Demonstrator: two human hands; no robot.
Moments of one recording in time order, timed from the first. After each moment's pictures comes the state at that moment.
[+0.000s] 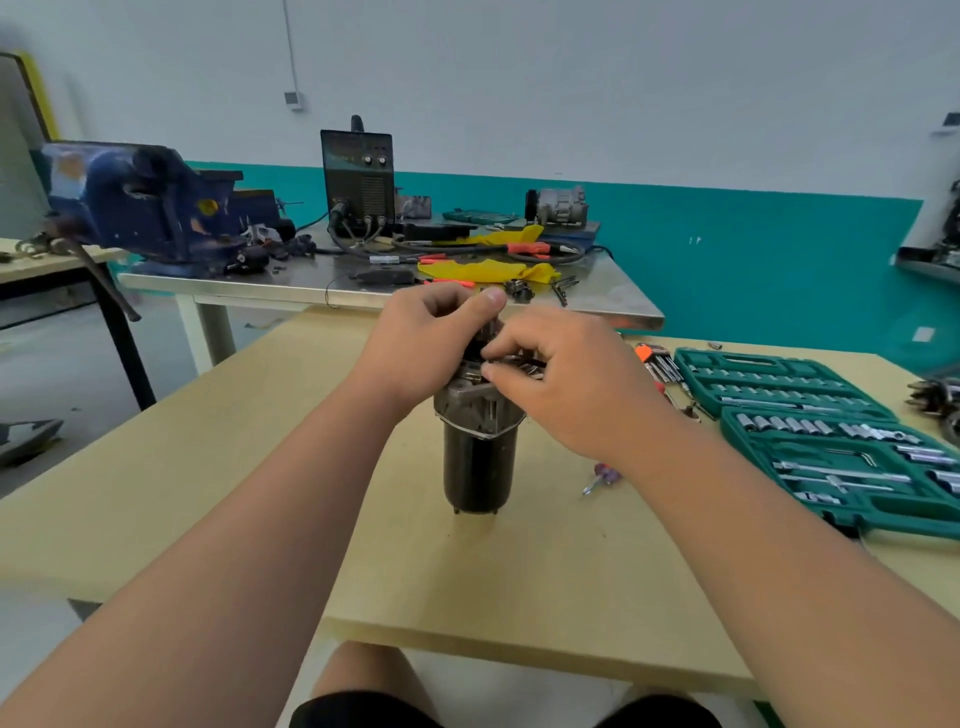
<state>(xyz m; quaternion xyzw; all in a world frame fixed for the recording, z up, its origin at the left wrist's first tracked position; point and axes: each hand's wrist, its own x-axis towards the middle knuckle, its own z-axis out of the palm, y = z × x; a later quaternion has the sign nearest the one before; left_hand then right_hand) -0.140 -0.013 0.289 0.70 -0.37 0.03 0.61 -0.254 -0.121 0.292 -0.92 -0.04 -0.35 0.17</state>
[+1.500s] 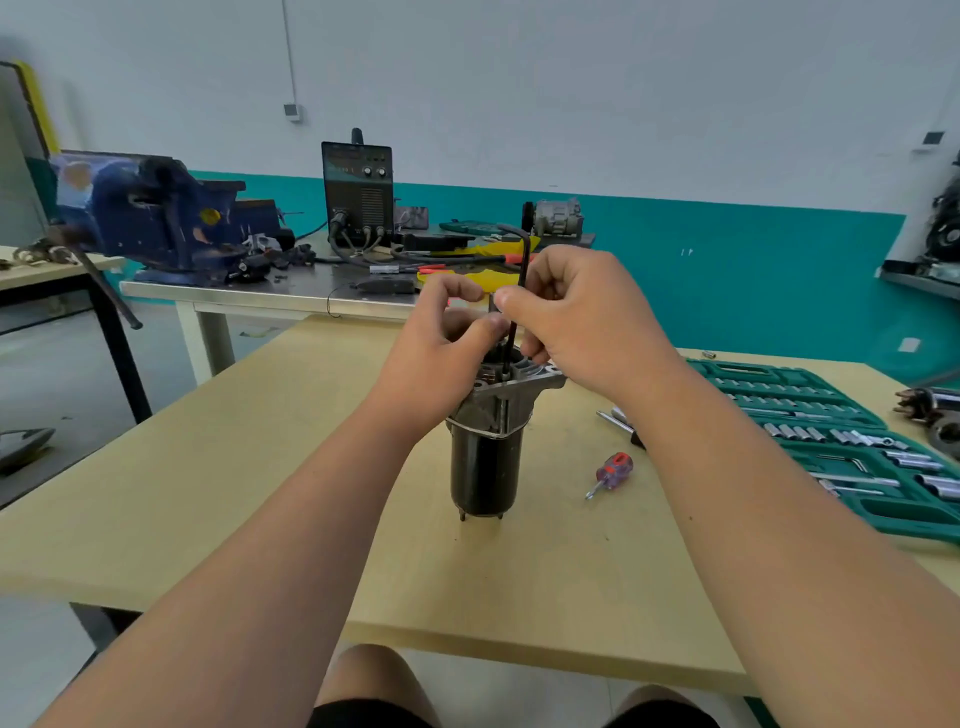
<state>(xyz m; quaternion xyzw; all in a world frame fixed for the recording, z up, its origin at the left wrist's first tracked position) -0.151 -0.007 0.283 0.67 -0.39 0.01 0.63 -0.237 -0.121 0.324 -0.86 0.03 -0.37 0.35</state>
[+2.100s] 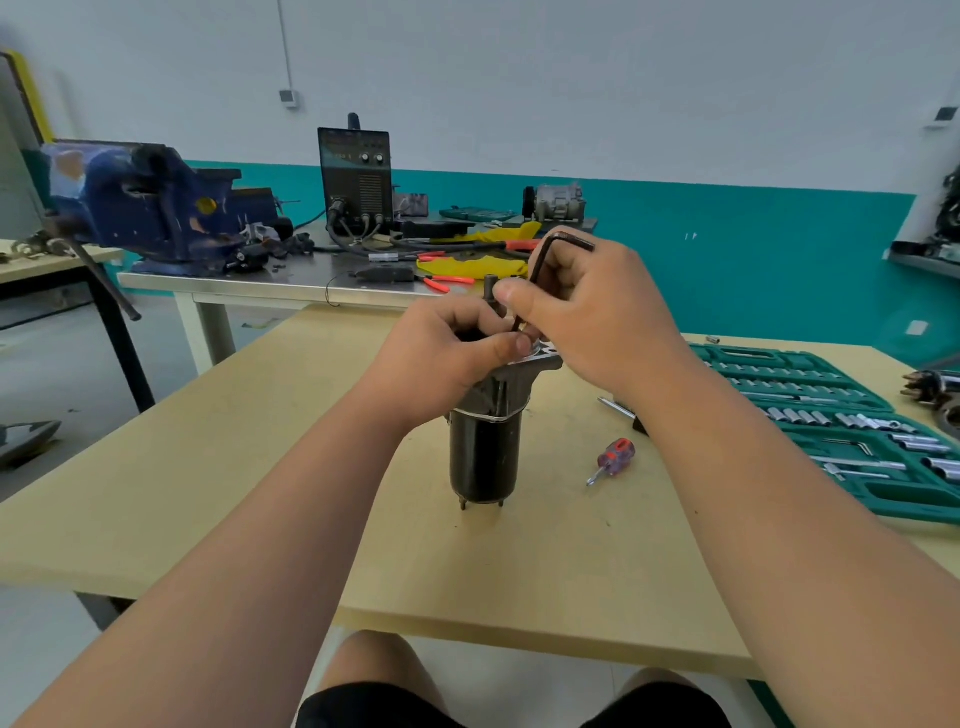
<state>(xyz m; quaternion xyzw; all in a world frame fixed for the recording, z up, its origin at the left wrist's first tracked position) -0.157 0.003 0.285 0.69 -0.45 -0.01 0.57 -0.248 -0.123 0.321 -0.87 0.00 -0.43 0.24</state>
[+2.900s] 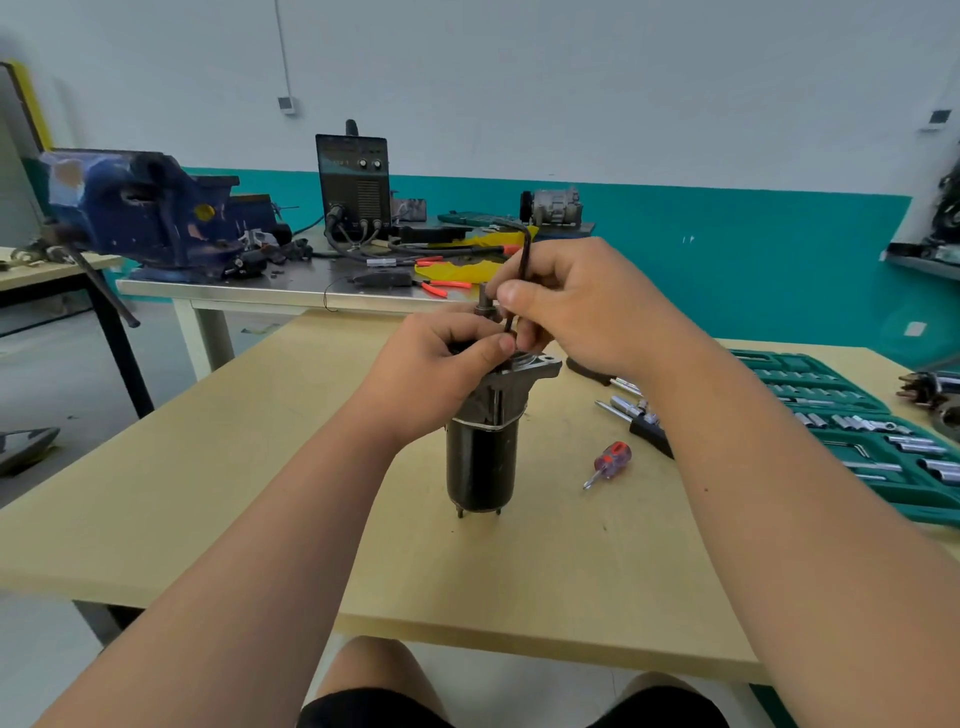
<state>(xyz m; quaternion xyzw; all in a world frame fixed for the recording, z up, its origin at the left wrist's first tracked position) -0.160 0.003 0.280 0.68 -0.47 0.02 0.56 -0.251 -0.128 0.337 -0.89 -0.03 -0.27 0.36</state>
